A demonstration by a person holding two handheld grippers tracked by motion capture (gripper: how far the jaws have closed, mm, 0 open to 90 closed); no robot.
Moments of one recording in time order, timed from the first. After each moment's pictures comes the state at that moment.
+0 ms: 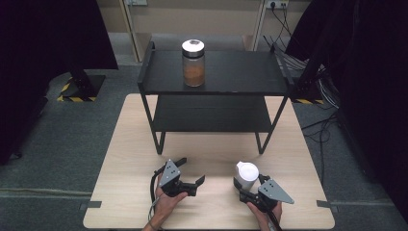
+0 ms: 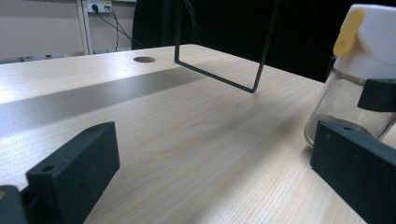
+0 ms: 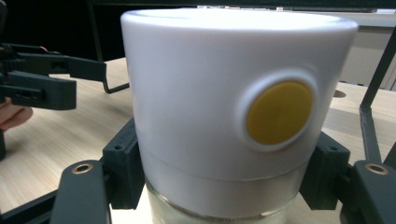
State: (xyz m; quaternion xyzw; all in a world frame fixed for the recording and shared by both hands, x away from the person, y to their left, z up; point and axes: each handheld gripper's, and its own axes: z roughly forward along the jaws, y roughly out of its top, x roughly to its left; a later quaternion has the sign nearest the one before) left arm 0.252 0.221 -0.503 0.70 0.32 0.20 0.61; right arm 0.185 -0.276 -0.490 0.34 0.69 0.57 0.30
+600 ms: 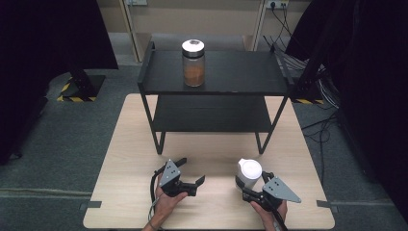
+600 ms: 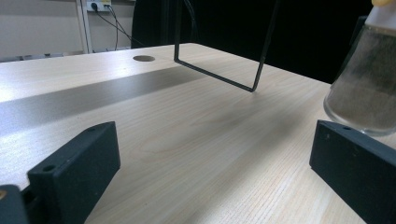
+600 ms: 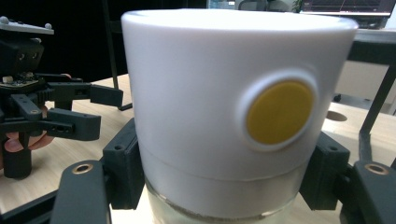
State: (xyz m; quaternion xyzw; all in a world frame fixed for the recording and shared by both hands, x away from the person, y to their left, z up) left arm 0.253 0.221 -0.503 0.70 0.32 0.20 0.61; right arm 0.182 -0.285 -0.463 0.32 0.68 0.58 0.30
